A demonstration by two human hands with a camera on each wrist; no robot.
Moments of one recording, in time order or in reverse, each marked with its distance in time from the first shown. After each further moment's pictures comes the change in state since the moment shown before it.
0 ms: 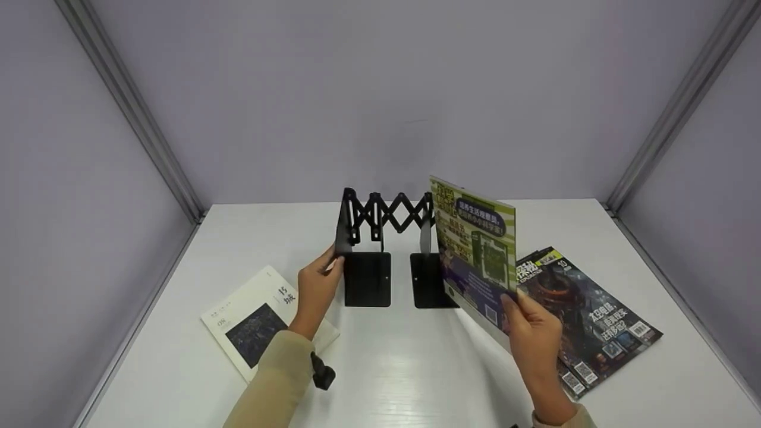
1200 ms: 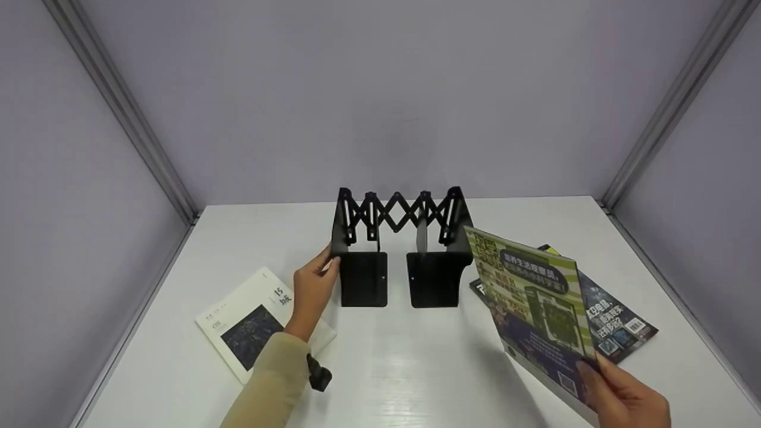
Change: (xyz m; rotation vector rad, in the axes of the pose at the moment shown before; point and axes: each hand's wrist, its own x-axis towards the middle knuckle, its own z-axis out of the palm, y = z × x) left_hand -0.001 -0.002 -0.001 0.010 0.001 -0.002; right_hand -0.043 -0.026 -0.103 -0.302 0.077 0.202
